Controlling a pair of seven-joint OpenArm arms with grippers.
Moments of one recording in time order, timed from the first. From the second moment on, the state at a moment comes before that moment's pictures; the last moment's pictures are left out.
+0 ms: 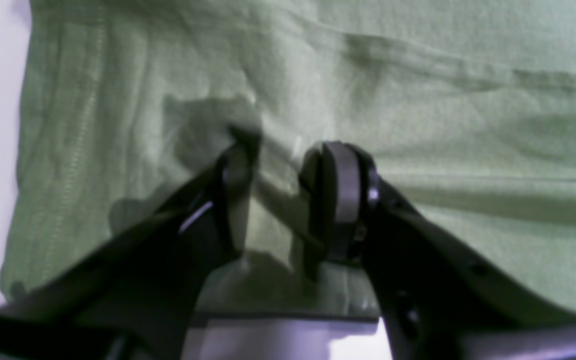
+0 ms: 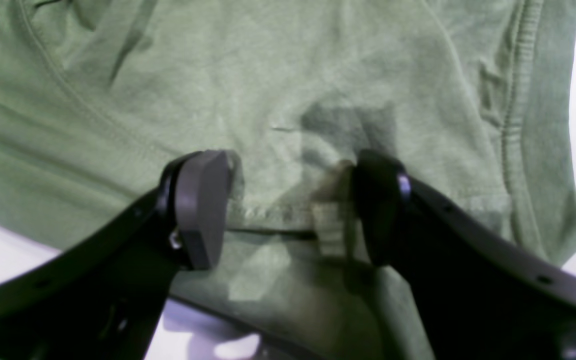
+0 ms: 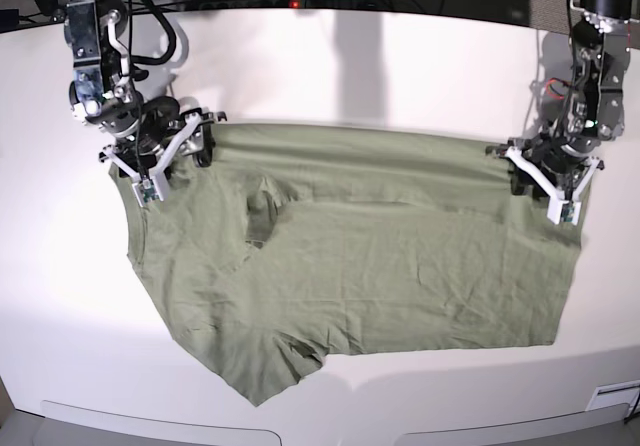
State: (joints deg) left arm 5.2 -21.9 1.5 73.3 -21.5 -11.3 29.1; right arm -13.0 21.6 2.7 85.7 13.7 23.9 -38.0
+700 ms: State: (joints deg) left arm 23.0 -22.3 -0.5 88.0 -20.1 -9.8 27.9; right arm -30.3 21.5 17.0 95.5 15.4 25.2 -38.5
